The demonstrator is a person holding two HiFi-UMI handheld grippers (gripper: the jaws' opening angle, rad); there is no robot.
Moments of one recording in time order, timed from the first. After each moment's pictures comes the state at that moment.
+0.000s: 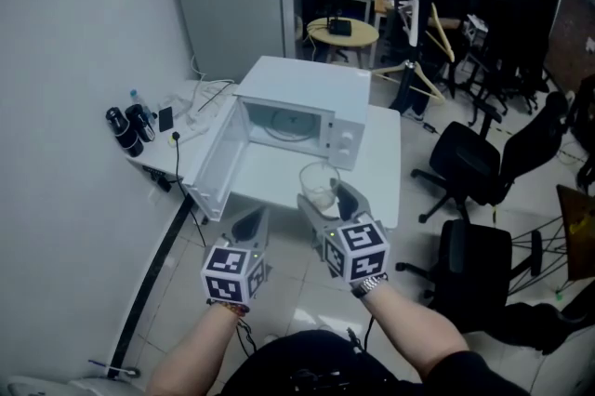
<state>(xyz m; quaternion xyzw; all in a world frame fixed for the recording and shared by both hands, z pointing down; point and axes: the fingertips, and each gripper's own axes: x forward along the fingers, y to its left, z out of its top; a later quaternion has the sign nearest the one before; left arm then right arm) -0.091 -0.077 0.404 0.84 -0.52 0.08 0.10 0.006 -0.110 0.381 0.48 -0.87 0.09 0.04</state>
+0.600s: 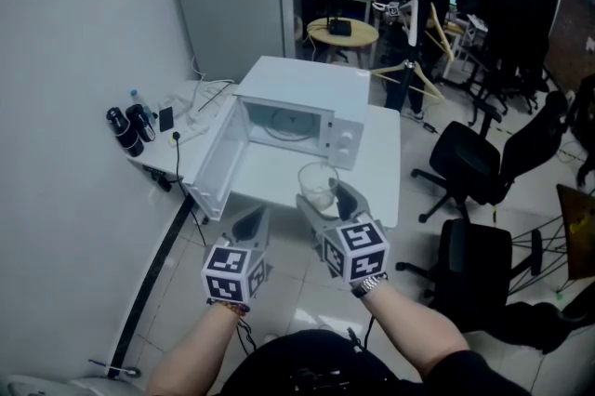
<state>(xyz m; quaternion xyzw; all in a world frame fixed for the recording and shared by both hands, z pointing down) -0.089 -0.076 0.401 0.84 -0.52 0.08 0.10 0.005 -0.107 0.378 0.47 -0.88 0.09 0.04</state>
